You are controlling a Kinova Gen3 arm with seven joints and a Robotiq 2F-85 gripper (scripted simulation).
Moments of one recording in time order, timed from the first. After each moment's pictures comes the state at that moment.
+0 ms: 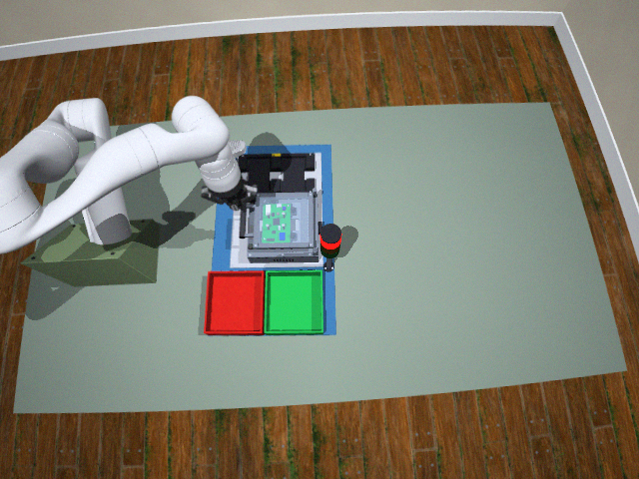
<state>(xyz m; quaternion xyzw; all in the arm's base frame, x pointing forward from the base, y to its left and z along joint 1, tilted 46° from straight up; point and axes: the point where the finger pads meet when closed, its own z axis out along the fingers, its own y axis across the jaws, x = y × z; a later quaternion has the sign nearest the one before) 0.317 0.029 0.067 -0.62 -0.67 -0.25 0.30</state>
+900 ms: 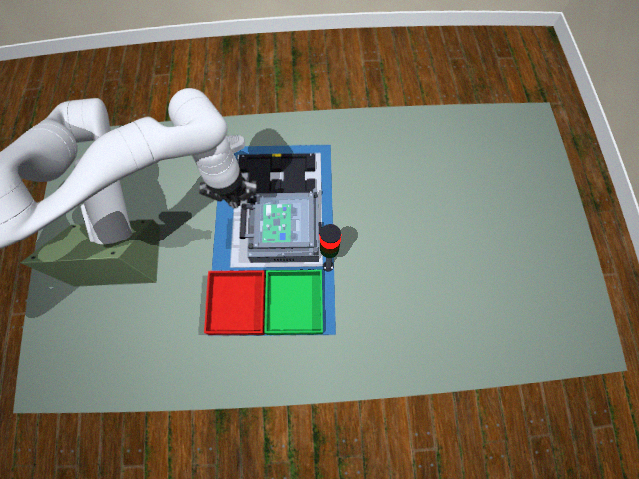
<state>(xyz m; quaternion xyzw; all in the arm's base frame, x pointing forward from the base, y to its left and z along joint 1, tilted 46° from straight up) 0.319 0.016 0.080 -0.62 -0.67 -0.25 0.30</state>
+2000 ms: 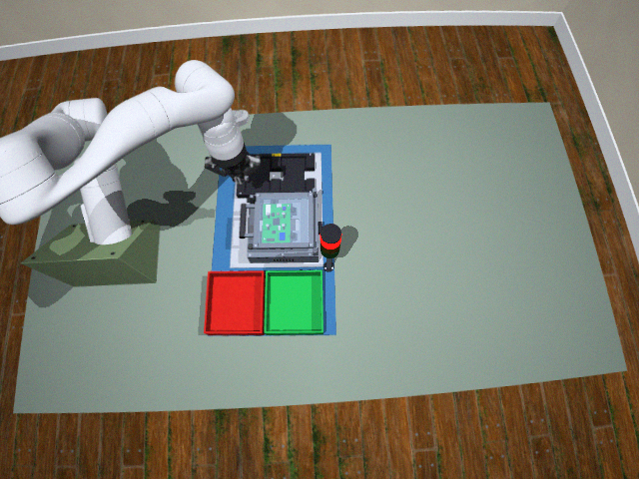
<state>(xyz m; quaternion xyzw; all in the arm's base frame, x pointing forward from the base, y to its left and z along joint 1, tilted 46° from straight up) 0.322 0.061 0.124 -0.63 -0.67 -0.25 0.30</state>
